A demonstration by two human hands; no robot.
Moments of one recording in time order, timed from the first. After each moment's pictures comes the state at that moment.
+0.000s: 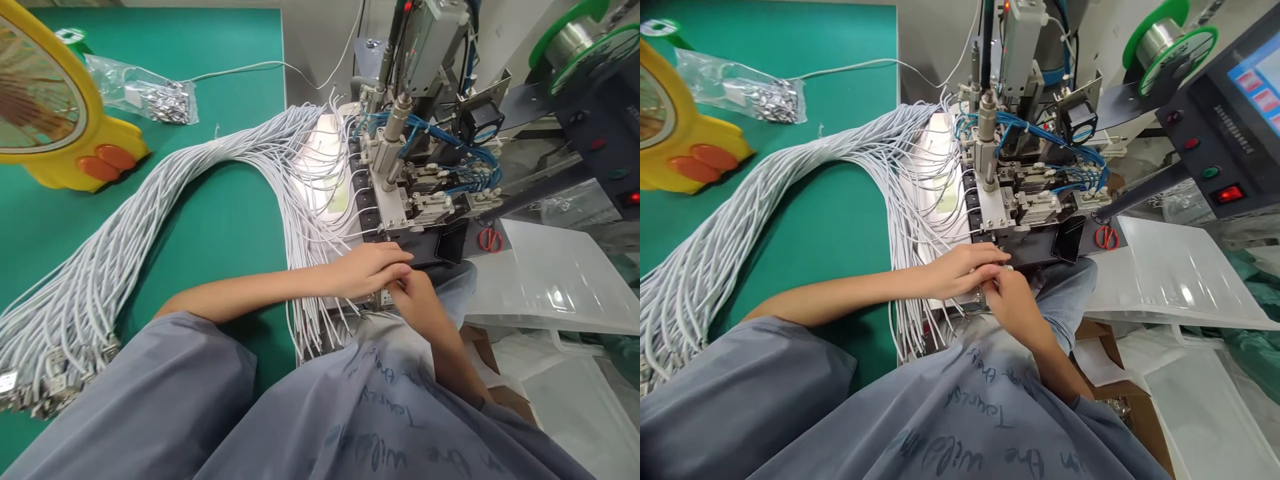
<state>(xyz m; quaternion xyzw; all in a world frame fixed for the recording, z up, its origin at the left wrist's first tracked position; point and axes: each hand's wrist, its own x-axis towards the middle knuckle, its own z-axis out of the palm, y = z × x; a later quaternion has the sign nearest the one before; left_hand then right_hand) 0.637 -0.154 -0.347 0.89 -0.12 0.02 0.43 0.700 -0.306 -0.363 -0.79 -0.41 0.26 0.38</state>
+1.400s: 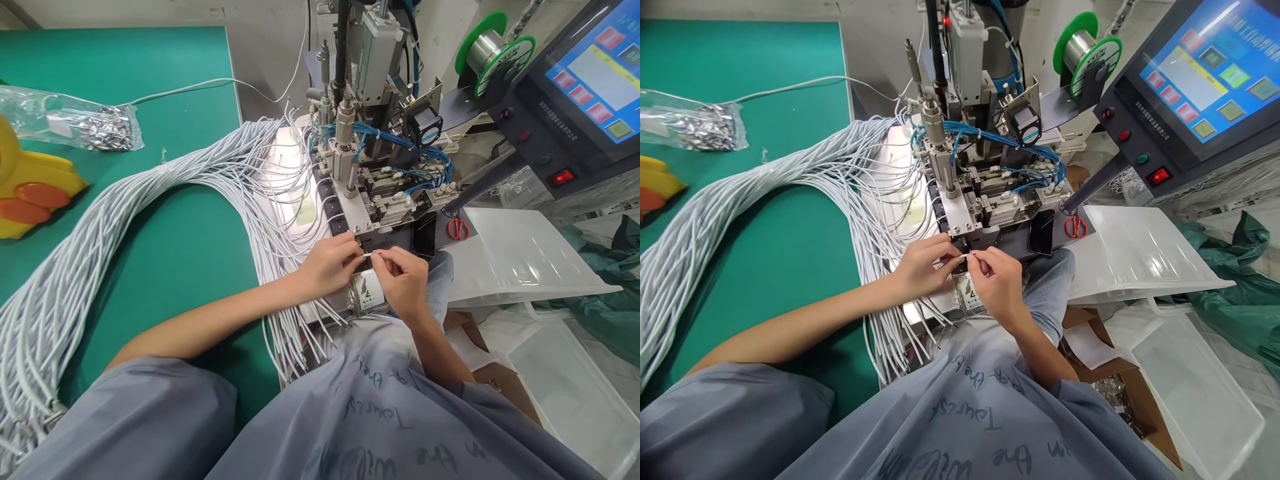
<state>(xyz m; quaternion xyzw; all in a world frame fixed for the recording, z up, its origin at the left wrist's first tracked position) 0.648 -0.147 -0.363 0.90 -0.07 0.27 0.33 0.715 -0.296 -0.359 -0.79 -0.35 -0.01 0.50</state>
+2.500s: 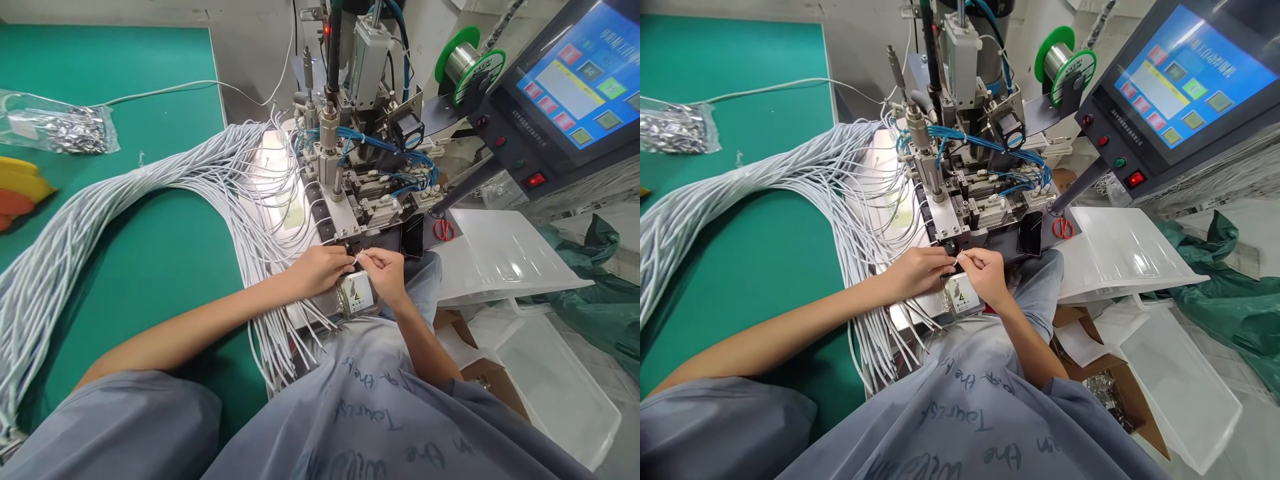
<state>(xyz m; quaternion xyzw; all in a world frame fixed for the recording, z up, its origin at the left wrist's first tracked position) 0.654 -0.138 -0.375 0.95 -0.14 0.14 0.25 0.734 -0.290 -0.392 -0.74 -0.28 0.14 0.60</state>
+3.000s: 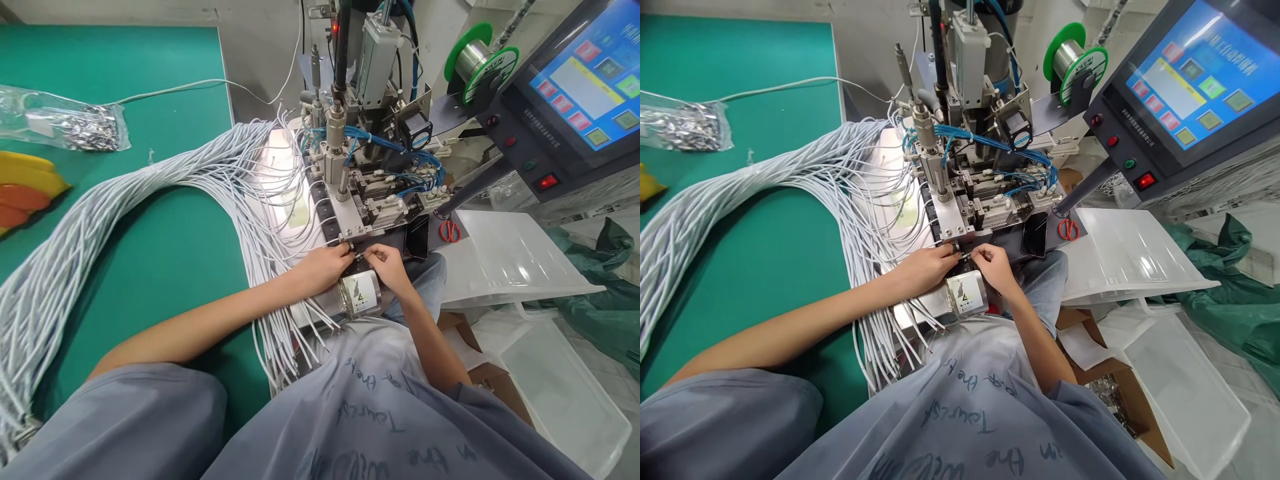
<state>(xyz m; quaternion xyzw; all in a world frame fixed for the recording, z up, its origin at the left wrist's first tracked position) 0.656 -0.139 -0.379 0.99 -0.13 -0.01 0.02 0.760 -0.289 -0.418 -0.72 -0.22 0.28 0.60</state>
